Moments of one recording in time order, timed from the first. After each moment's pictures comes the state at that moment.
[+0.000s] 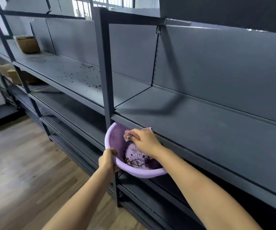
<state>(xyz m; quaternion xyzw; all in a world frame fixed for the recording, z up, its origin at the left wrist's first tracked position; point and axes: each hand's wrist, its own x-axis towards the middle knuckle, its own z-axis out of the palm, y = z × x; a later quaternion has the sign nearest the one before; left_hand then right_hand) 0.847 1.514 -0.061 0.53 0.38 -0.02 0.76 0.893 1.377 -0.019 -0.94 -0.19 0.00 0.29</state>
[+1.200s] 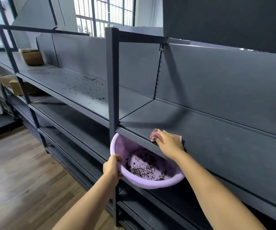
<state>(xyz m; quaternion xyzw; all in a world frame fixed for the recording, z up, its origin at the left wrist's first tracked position) 0.875 1.527 -0.062 0.54 0.35 -0.02 0.77 0.933 1.331 -0.010 -0.98 -0.10 -0.06 0.17</state>
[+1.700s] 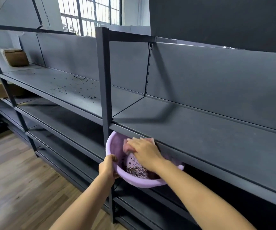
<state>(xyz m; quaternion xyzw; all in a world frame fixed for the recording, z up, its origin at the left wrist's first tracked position) 0.853 1.527 -0.063 0.55 0.35 -0.04 0.76 0.868 1.384 -0.017 -0.95 -0.28 -0.09 0.11</state>
